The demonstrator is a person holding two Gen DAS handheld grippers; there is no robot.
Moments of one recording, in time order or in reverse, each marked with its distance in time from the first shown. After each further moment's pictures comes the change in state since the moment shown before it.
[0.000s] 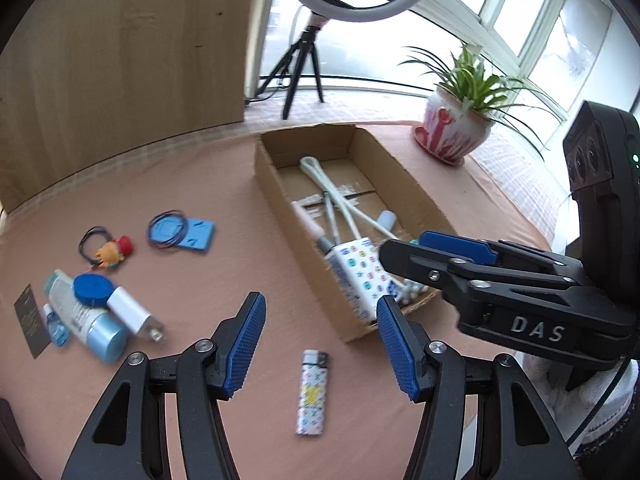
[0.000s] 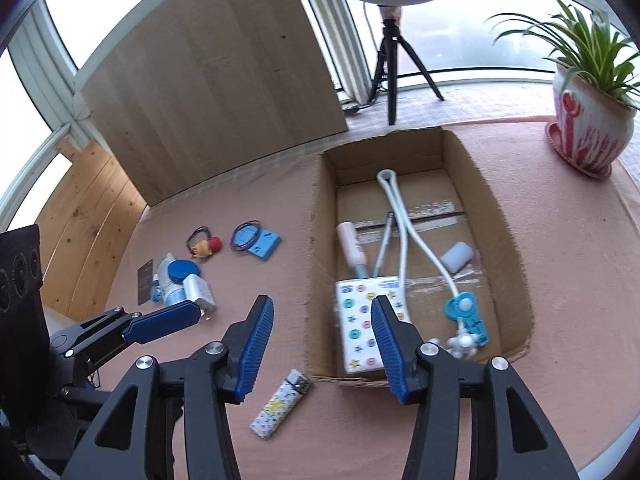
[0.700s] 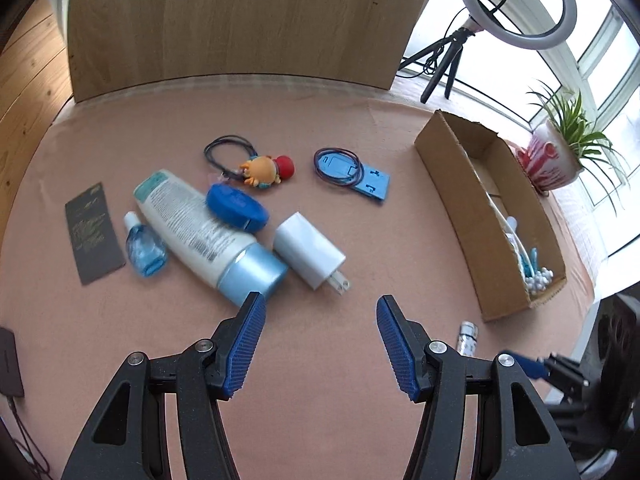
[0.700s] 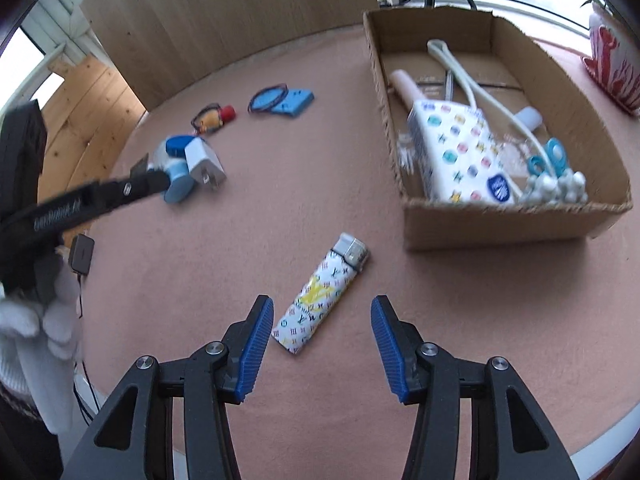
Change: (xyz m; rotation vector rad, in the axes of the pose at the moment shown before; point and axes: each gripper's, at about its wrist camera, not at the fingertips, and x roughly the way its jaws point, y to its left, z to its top) left arm 0.008 0.149 -0.042 -0.245 0.068 0.125; right arm 0.063 0.039 -0.092 -0.030 0.257 -0.015
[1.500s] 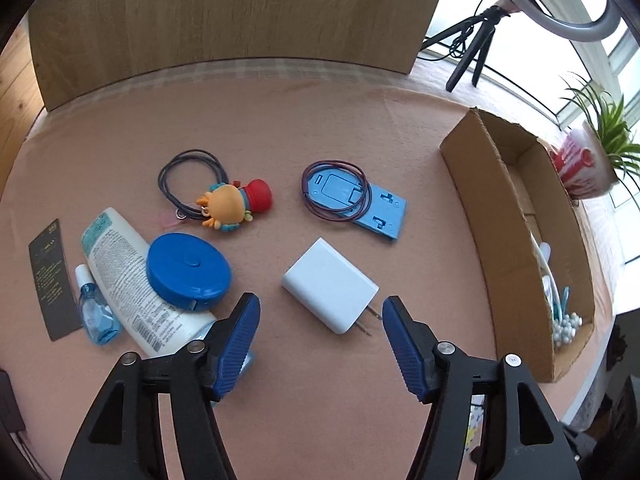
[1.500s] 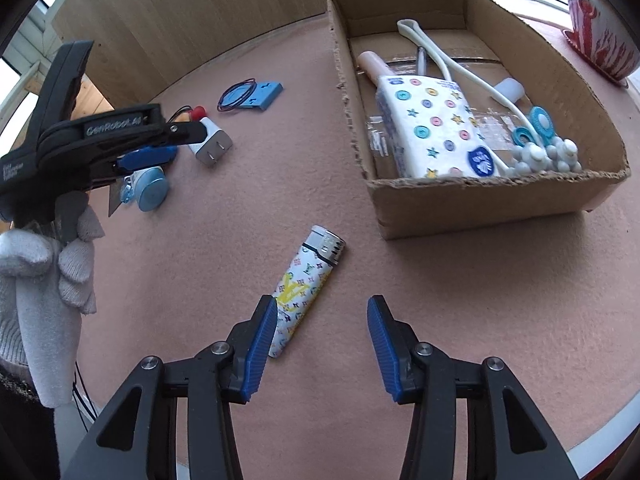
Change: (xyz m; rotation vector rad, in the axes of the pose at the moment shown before) left arm 0.065 -0.023 0.053 -0.045 0.101 0.058; right arm 0.006 -0.011 0.001 0.077 0.017 -0.027
